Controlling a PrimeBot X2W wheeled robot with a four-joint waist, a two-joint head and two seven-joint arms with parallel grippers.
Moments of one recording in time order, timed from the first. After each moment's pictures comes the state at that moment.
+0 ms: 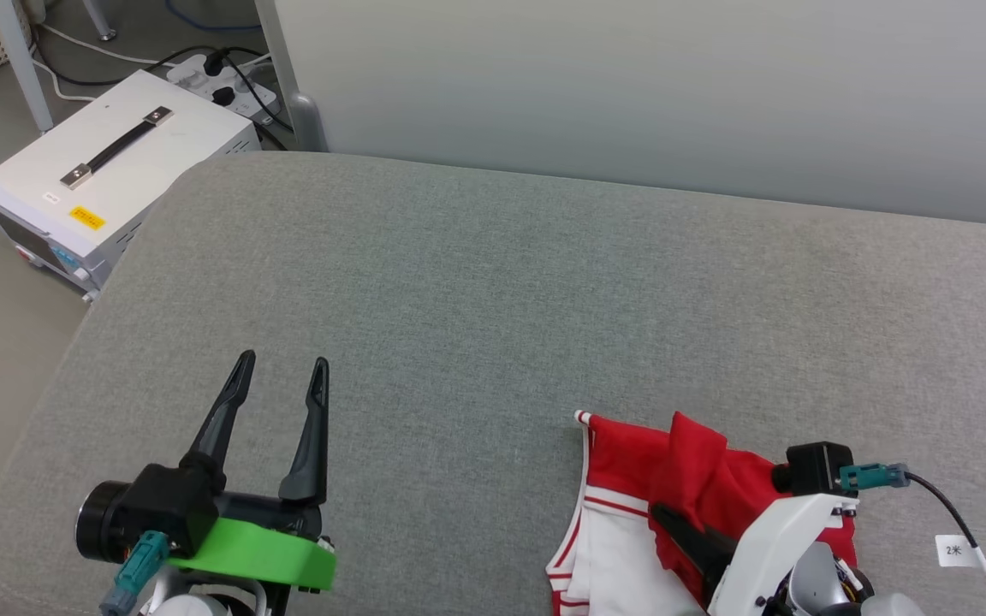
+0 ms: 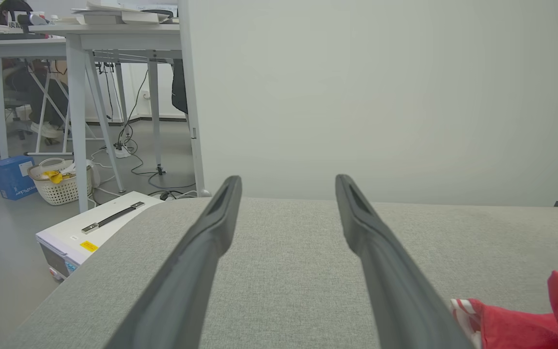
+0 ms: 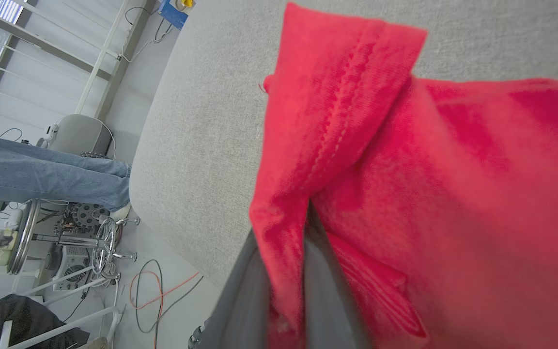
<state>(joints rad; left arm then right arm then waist) 0.02 0.16 -0.10 -0.07 -0.21 -0.13 -0.26 0.01 -0.05 0.16 0.08 0.74 0.13 0.52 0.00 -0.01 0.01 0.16</state>
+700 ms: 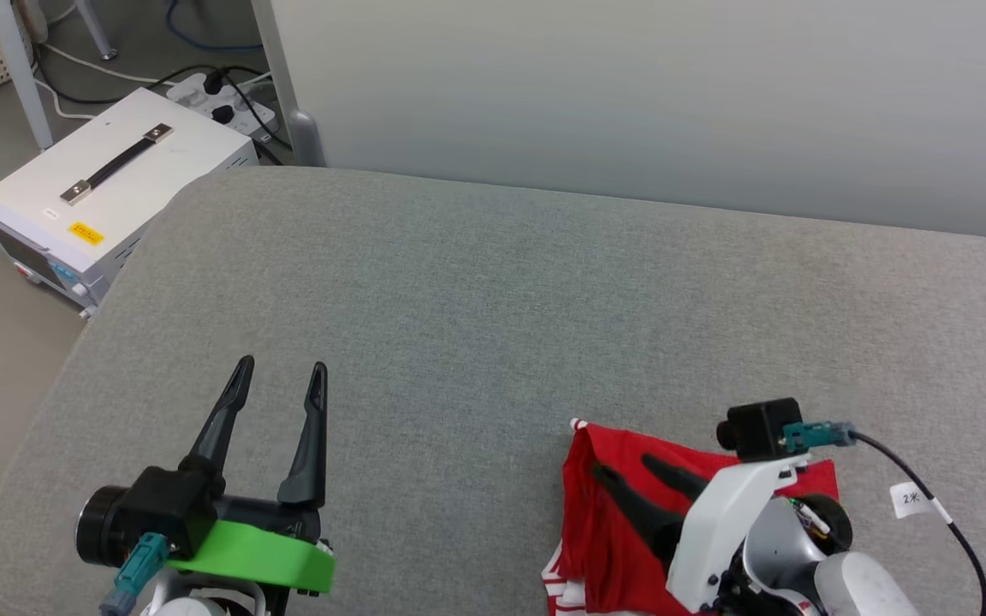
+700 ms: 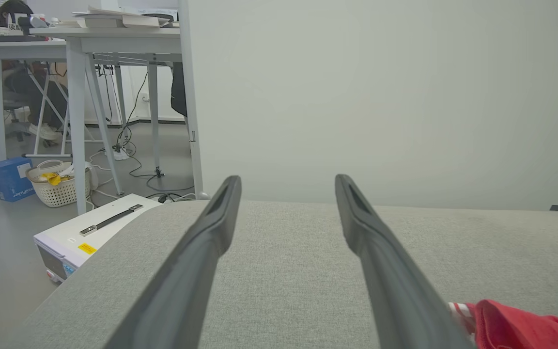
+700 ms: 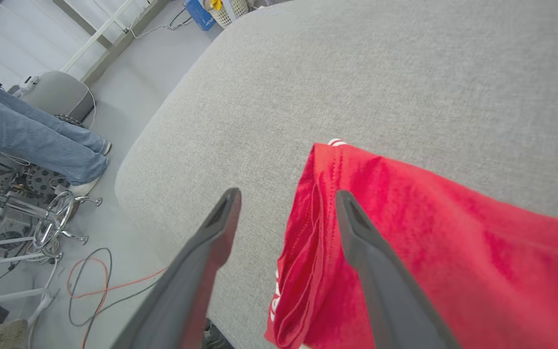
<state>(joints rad) 0.02 0.16 -0.09 -0.06 -0.22 -0.13 -0.26 -0.06 -0.05 0.29 0.04 0.58 0.13 0.47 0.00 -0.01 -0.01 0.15</state>
